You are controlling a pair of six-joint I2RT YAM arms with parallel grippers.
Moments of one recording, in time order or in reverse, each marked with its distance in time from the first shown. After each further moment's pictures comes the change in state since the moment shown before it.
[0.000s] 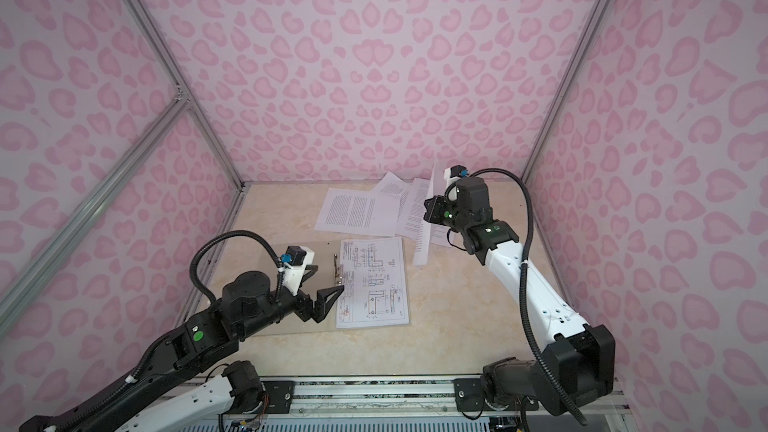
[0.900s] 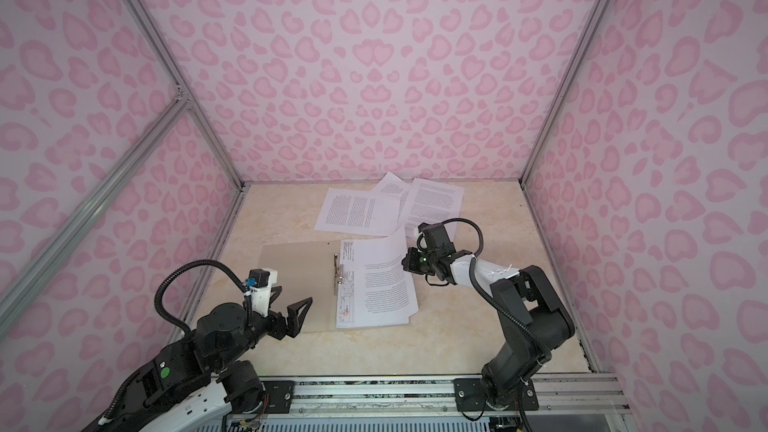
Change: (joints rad) left arm 0.001 -0.272 -0.112 -0.229 -0.169 -0.126; right arm 0.072 0.301 -0.401 0.331 -0.120 0.100
